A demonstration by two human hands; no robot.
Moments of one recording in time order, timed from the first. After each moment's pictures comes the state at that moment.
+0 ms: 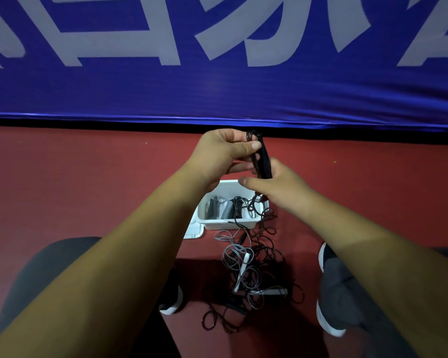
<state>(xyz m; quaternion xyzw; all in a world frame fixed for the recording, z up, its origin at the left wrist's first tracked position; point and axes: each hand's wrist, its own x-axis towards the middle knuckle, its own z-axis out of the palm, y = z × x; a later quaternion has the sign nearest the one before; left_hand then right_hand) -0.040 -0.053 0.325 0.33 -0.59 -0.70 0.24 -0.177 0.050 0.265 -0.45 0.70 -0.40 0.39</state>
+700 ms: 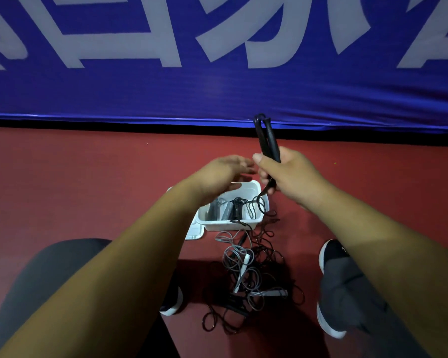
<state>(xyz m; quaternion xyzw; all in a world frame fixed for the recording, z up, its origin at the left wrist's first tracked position) -0.035 -0.057 0.285 0.37 -0.65 -0.66 0.09 -0.182 0.051 0.292 -0.41 0.65 -0.51 0.39</state>
